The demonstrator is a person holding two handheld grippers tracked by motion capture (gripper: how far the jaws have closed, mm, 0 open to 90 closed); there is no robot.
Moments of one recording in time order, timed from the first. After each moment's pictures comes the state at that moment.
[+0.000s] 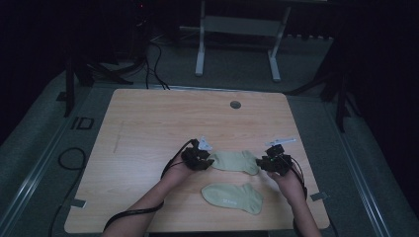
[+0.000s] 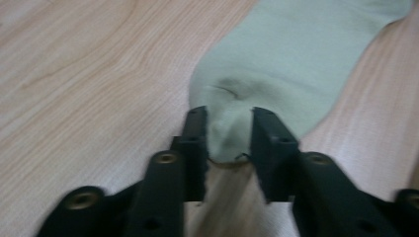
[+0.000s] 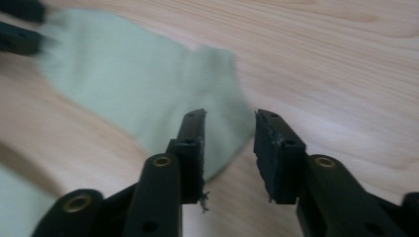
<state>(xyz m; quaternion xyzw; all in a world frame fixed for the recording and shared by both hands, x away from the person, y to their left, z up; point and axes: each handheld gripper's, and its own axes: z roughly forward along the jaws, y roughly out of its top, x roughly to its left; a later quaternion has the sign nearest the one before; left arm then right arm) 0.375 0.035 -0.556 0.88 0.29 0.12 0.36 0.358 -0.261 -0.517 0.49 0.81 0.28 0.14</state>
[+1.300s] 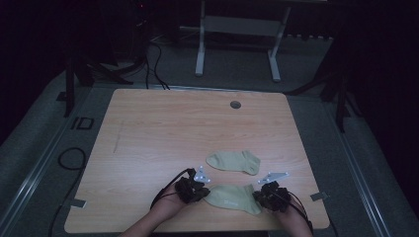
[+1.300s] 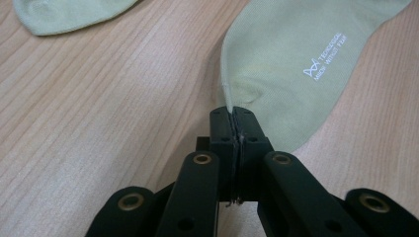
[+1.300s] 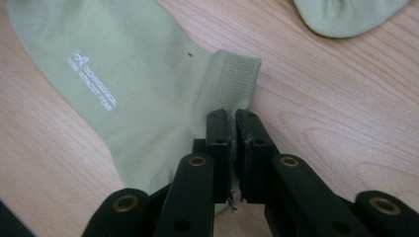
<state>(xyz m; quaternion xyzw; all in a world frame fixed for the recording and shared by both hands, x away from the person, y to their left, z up) 0.279 0.039 -0.555 0.91 0.26 0.04 0.33 0.263 -0.248 -0.542 0.40 0.87 0.25 0.10</state>
